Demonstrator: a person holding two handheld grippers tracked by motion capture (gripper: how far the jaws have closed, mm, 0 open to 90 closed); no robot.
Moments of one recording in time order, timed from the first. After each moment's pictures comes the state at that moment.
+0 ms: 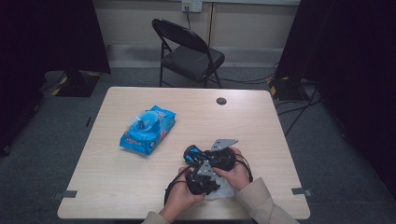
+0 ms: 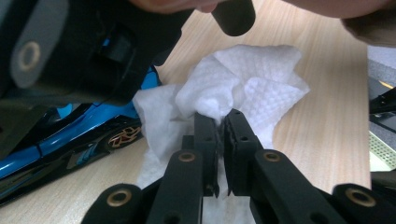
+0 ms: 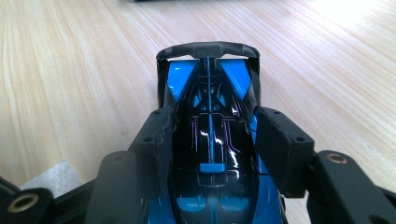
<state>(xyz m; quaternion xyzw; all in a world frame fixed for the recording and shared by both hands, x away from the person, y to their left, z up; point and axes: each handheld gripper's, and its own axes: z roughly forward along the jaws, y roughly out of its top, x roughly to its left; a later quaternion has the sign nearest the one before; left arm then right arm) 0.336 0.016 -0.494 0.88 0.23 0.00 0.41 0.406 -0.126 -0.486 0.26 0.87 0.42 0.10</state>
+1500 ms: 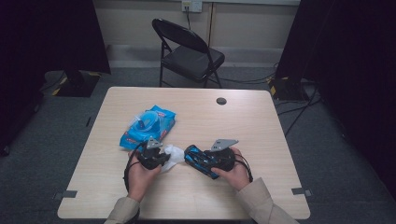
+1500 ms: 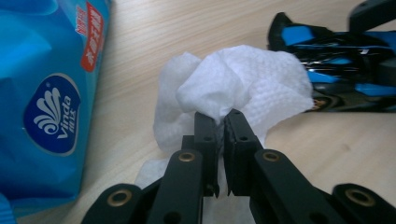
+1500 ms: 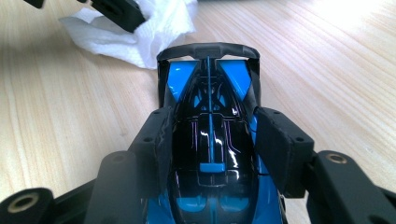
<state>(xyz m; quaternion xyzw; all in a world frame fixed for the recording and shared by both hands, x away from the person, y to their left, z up) 0.390 0.154 -0.484 0.80 0.44 0.14 0.37 0.406 -0.125 -0.487 0.25 0.87 0.42 0.10</state>
